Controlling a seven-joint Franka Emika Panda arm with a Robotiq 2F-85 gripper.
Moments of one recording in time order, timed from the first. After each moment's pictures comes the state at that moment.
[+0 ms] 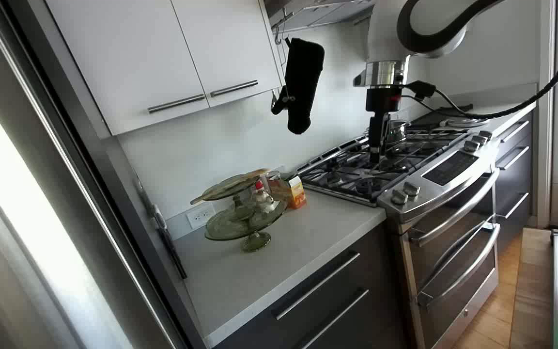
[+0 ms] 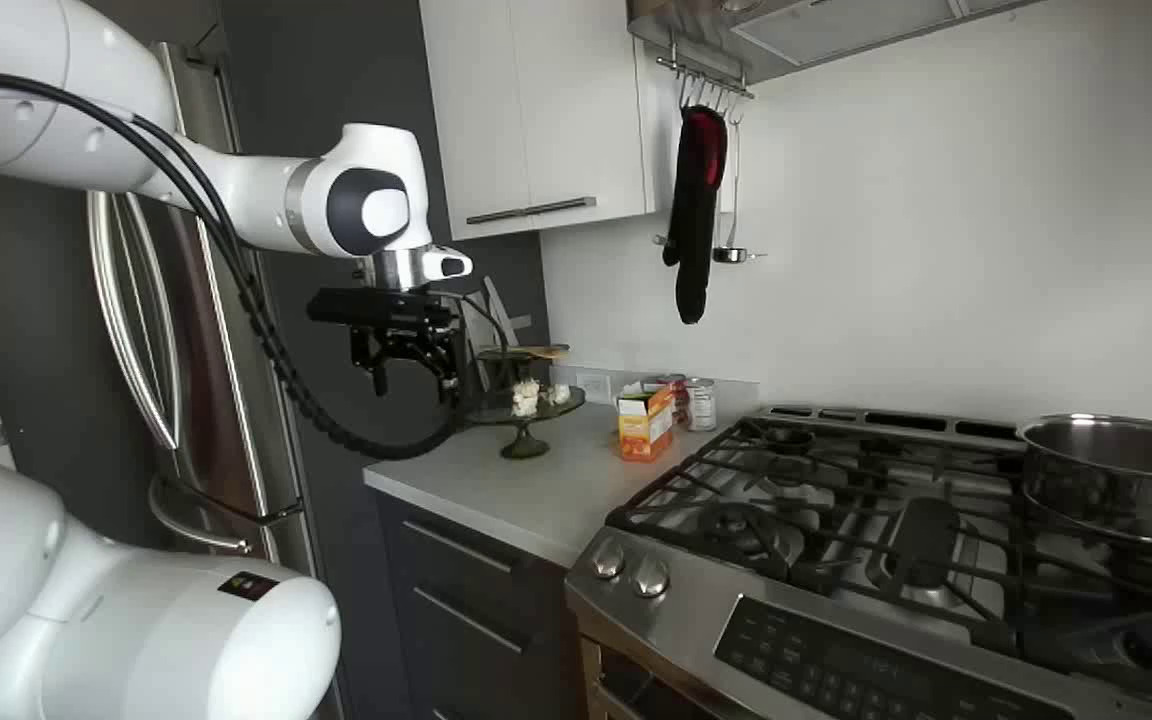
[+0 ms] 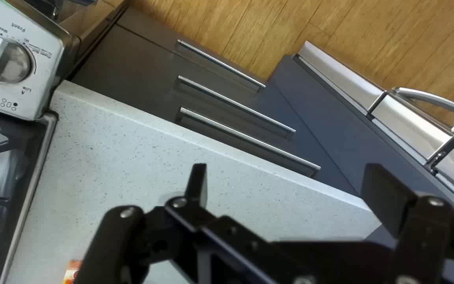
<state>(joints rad) 0.21 -0.71 0.03 -2.49 0.19 2.02 -0.12</state>
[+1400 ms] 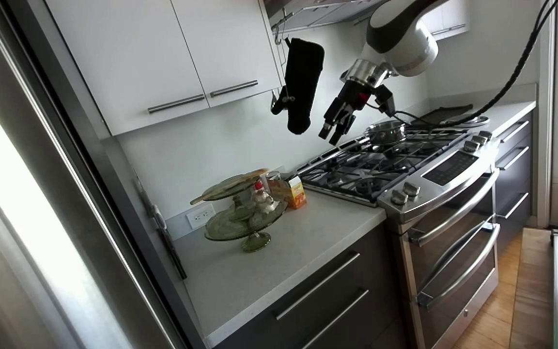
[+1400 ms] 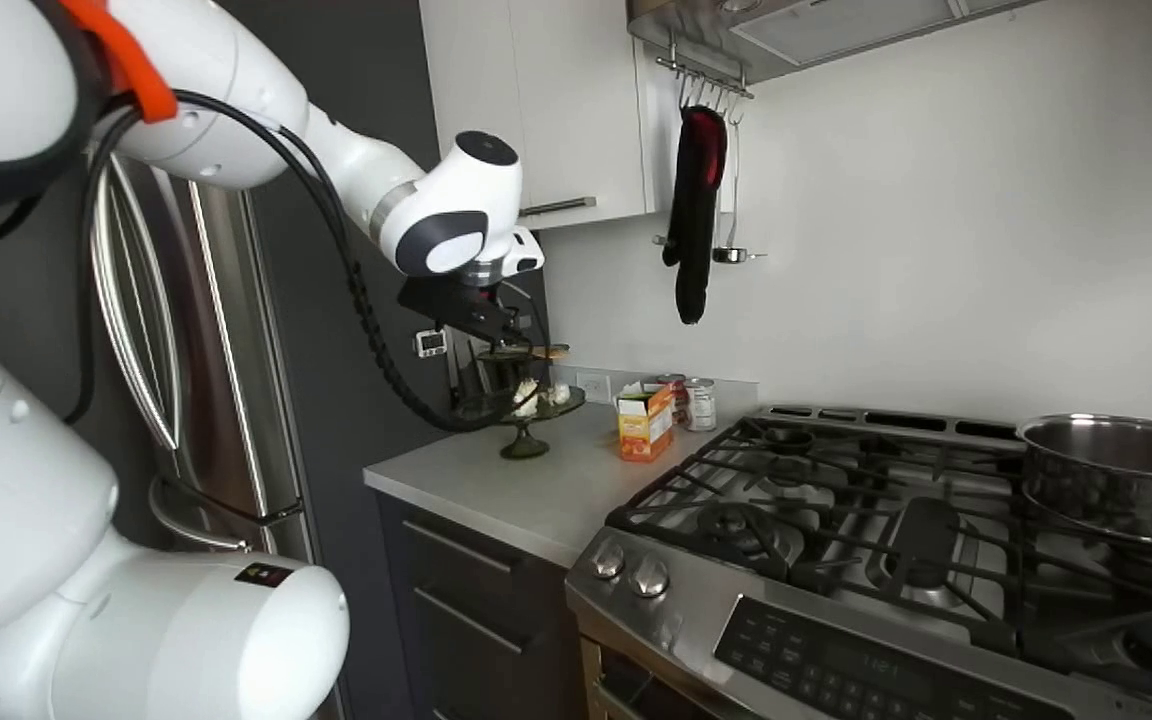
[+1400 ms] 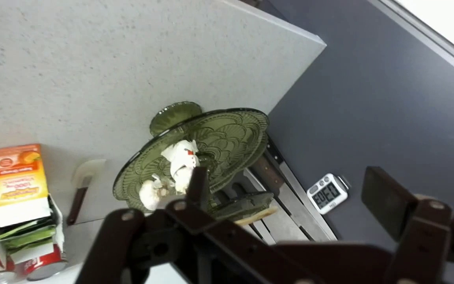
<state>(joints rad) 0.33 -0.52 -0.20 -2.39 0.67 2.40 -0.50</state>
